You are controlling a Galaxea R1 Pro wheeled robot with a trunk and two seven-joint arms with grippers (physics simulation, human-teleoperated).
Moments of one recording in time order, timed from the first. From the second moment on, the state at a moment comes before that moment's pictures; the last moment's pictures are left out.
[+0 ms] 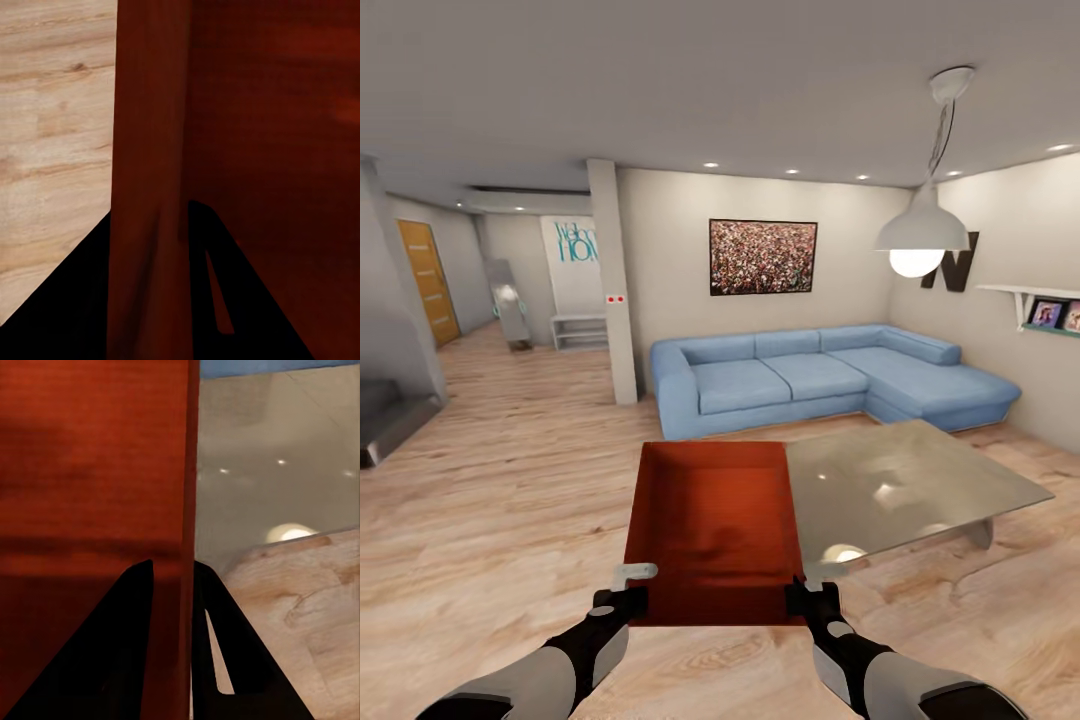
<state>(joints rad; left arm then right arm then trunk) -0.70 -0.10 -0.03 -0.09 0.05 -0.08 0.18 -0.72 0.11 0.15 0.03 -0.07 -0.37 -0.11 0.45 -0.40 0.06</state>
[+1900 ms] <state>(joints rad) -0.70 -0.10 -0.03 -0.09 0.06 -0.08 0.17 -0.72 0.11 0.15 0.03 -0.07 -0.37 -0.11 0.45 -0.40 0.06</state>
